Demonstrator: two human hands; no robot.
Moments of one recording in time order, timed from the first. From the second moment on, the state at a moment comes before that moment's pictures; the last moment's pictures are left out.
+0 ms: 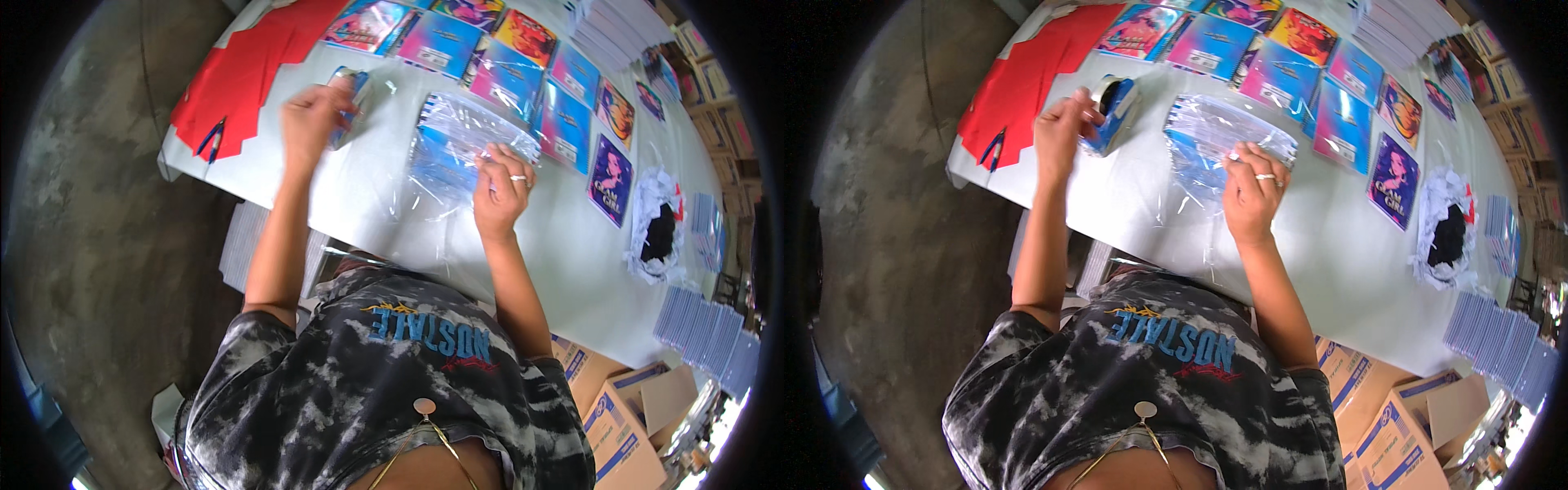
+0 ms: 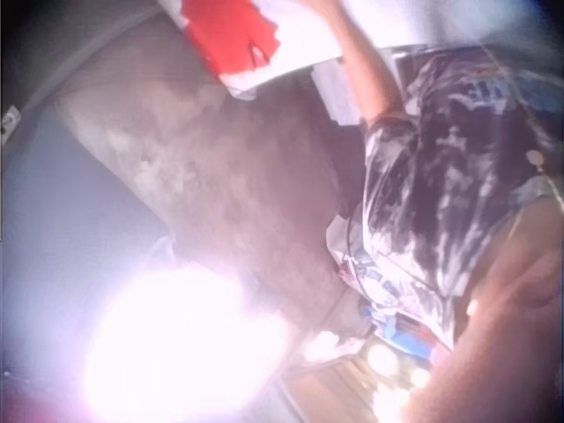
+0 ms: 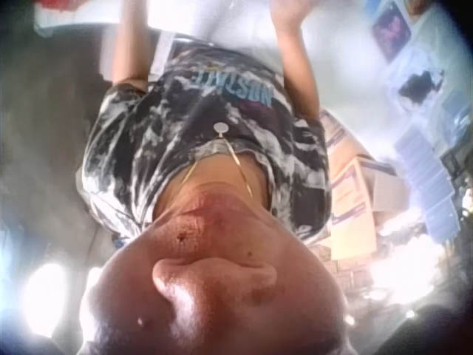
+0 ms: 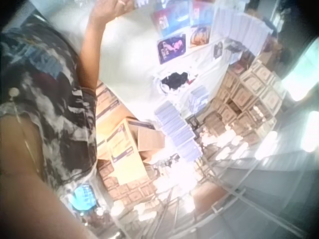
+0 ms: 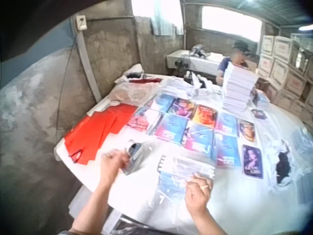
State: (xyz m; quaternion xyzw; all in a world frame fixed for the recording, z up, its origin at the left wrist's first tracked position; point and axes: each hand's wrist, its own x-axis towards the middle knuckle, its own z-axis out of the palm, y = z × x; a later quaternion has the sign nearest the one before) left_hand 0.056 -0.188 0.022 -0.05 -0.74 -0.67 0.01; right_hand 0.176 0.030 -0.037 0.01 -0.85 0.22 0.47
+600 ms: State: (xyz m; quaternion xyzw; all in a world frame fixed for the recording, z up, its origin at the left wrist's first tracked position) left_hand 0.186 -0.086 -0.076 -0.20 -0.58 -0.54 -0.58; right_hand 0.119 0.034 0.045 -0.02 -0.95 0.29 0.07
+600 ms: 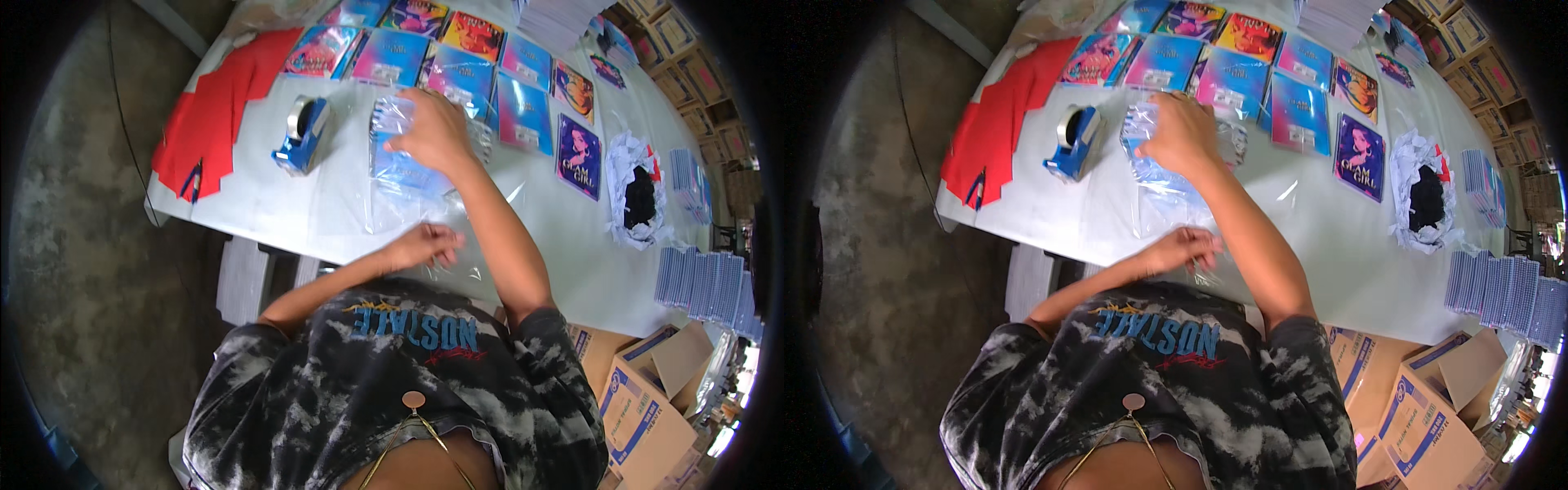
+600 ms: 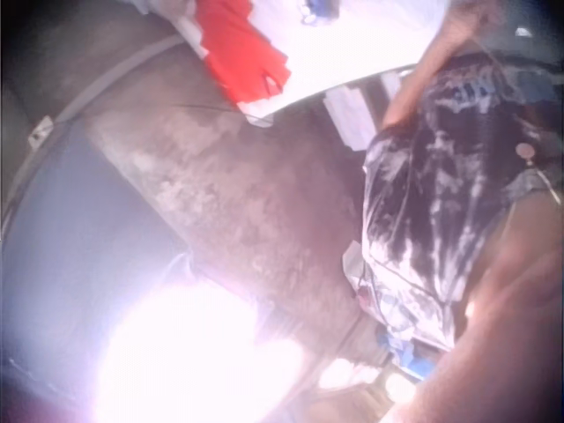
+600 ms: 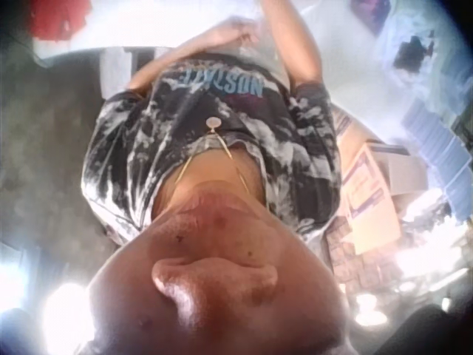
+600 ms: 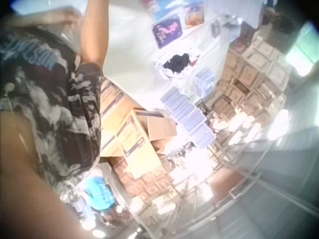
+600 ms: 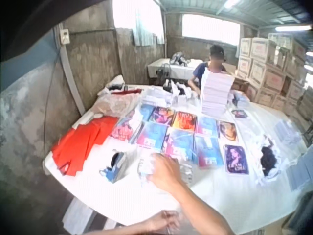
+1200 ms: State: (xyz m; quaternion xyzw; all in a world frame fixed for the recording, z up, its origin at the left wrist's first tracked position) left_hand 0.064 -0.142 0.048 -0.33 -0.90 -0.29 0.05; right_hand 0.137 0.068 0.000 0.05 -0.78 0.49 0.37
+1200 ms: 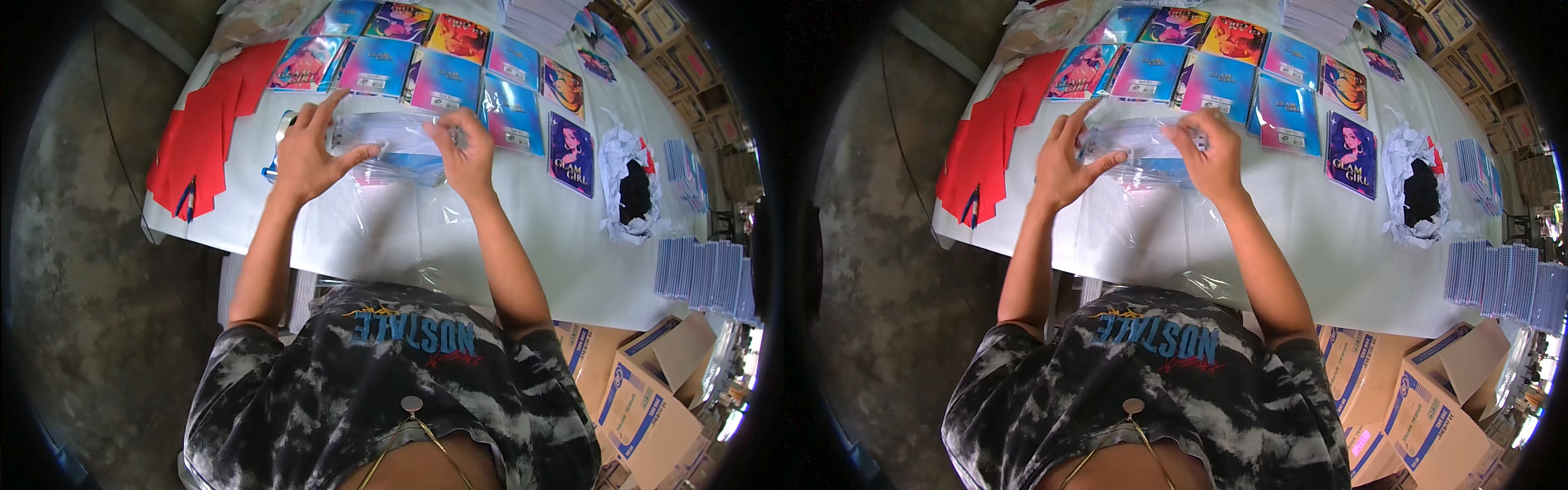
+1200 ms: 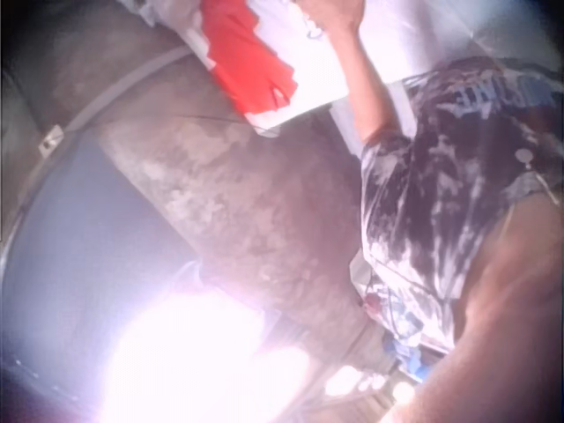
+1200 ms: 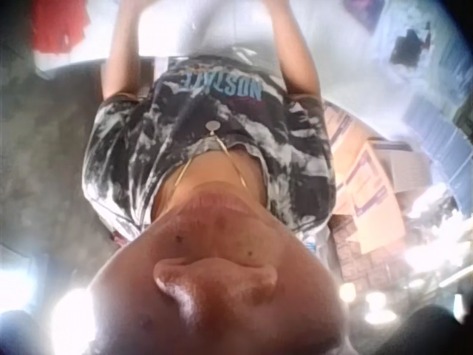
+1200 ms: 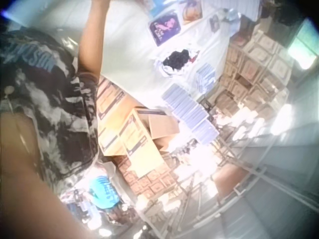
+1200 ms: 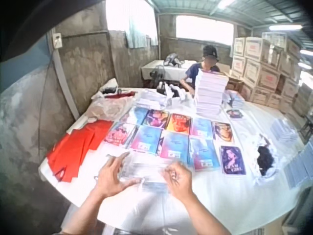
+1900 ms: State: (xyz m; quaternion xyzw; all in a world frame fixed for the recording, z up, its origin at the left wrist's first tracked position) left_hand 0.069 -0.113 -0.017 -0.23 -0.67 -0.70 -0.10; right_hand 0.157 0.057 -0.030 -0.02 -0.63 0.73 0.27
